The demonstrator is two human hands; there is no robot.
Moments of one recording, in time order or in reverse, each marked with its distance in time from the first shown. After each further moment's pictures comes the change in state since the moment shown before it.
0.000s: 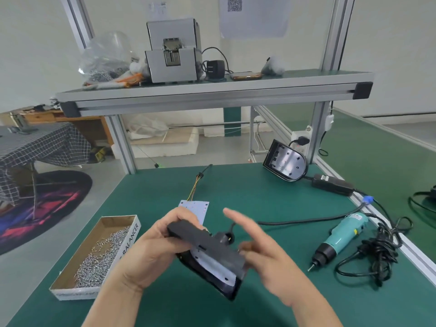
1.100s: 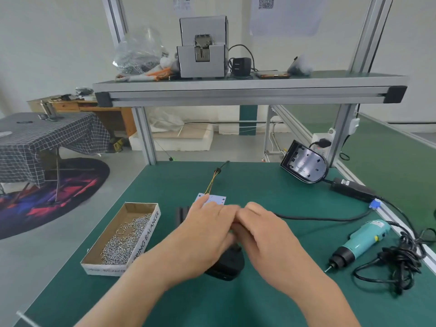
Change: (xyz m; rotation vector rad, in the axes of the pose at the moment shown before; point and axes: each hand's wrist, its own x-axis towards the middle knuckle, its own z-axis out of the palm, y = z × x) left_hand 0.005 0.039 0.050 1.628 -0.158 0.032; right_hand 0.018 -0.043 0.031 -0.821 0.076 -0.338
